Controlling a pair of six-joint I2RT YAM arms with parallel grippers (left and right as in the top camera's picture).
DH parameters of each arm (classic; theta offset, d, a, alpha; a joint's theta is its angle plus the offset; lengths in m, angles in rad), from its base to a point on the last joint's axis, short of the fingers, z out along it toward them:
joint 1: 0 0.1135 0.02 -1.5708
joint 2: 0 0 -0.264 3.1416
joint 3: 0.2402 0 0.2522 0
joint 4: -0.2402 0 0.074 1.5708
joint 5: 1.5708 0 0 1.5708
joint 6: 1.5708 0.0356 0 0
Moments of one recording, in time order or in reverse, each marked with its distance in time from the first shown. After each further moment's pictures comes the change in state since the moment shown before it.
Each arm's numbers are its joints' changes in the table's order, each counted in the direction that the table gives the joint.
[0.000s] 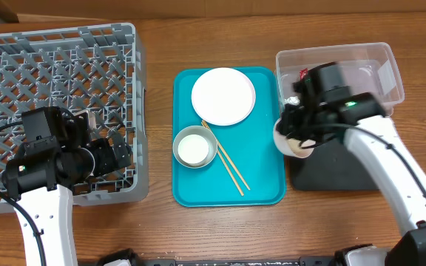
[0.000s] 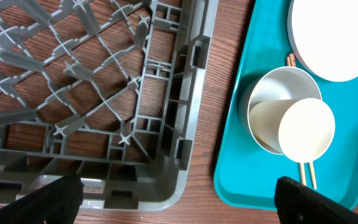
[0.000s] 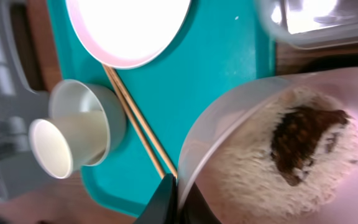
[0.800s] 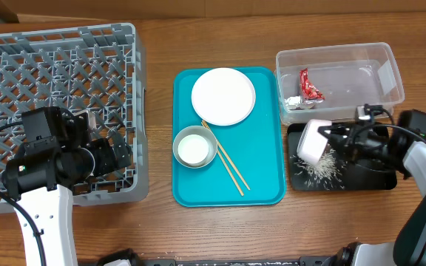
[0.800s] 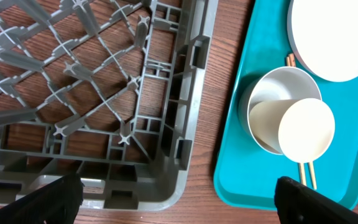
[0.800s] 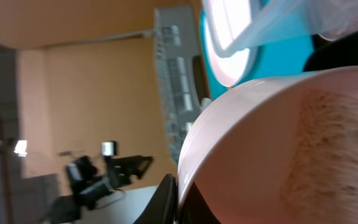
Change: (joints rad) left arm 0.000 0.000 0.000 0.000 0.000 0.000; right arm -0.666 0.068 -0.386 0.216 -0.995 -0.274
